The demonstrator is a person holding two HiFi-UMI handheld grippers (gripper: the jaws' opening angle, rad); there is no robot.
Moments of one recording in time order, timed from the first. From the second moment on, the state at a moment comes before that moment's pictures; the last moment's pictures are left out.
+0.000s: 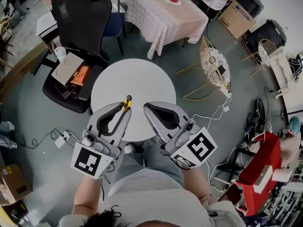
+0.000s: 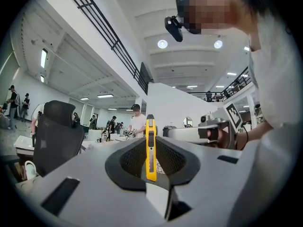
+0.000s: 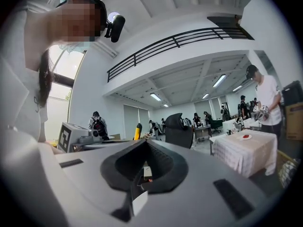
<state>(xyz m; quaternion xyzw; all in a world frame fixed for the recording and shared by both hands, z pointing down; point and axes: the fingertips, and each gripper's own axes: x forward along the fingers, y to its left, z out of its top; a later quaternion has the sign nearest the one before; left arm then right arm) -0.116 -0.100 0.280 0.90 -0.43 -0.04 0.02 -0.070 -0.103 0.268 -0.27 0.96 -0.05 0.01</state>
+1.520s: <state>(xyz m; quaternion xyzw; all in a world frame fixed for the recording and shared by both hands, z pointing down) -0.079 -0.154 0.631 0.84 -0.38 0.35 0.19 -0.017 -0.177 0.355 -0.30 0.94 -0.13 -0.03</state>
